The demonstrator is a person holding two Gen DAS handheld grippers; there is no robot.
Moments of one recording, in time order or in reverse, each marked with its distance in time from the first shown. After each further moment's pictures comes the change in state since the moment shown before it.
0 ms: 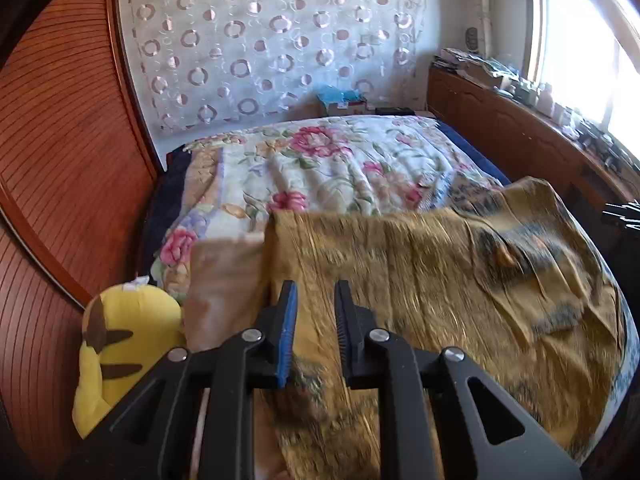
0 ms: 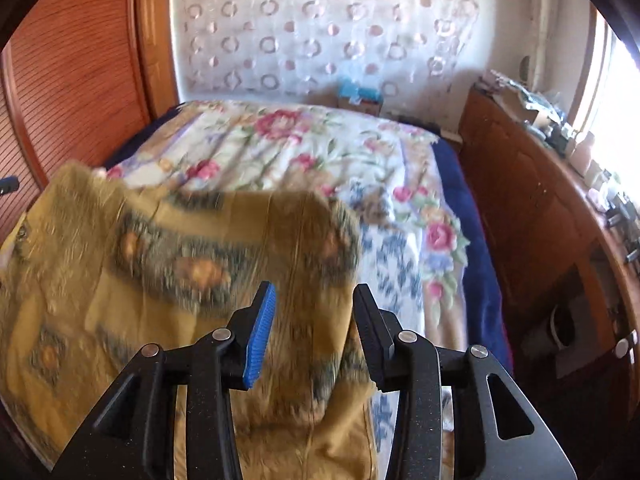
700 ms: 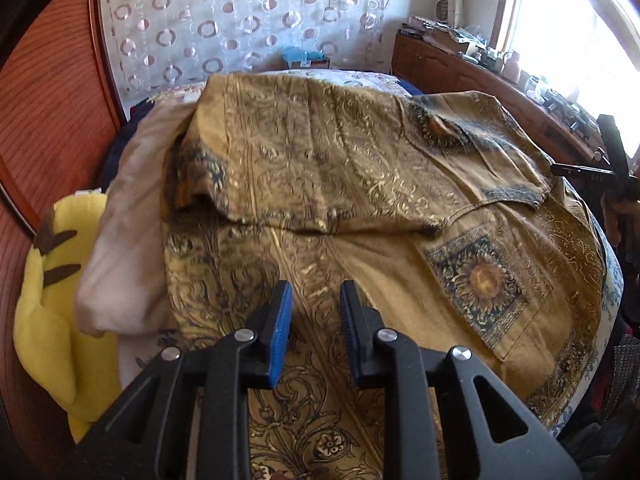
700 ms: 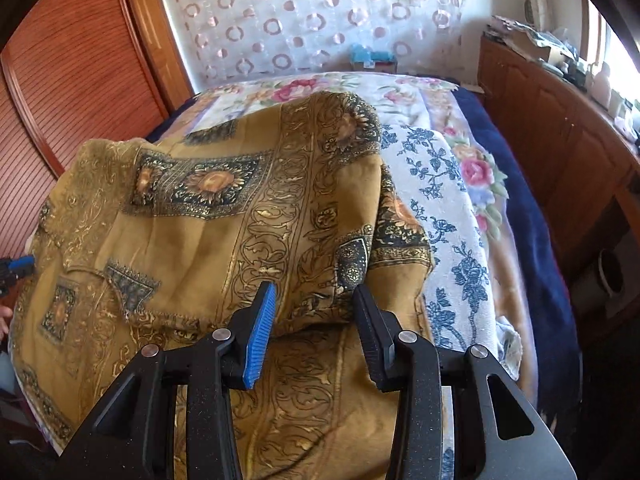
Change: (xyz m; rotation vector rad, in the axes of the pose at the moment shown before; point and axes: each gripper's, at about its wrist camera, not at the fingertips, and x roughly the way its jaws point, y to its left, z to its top) left arm -0.010 -0.044 -0.127 -0.006 0.119 -0.136; right arm 0.015 0.000 -0.077 0.139 0.061 0.146
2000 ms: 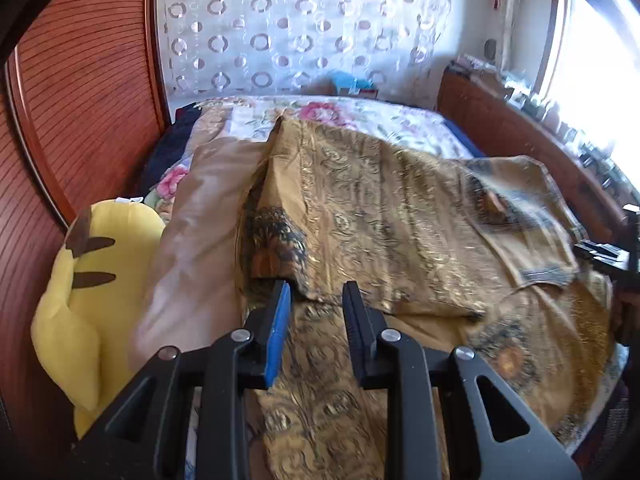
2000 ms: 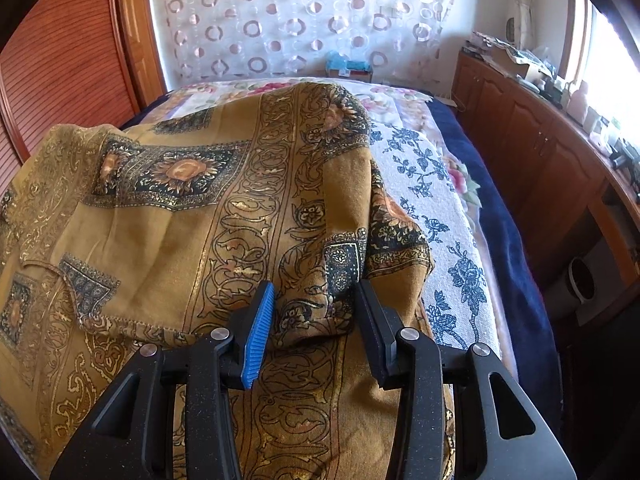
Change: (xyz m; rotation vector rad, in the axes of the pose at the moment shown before) left arm -0.008 0.039 0.046 -0.133 -0.078 0.116; right arm 0.017 0.010 -0.012 -0.028 -0.031 -0.142
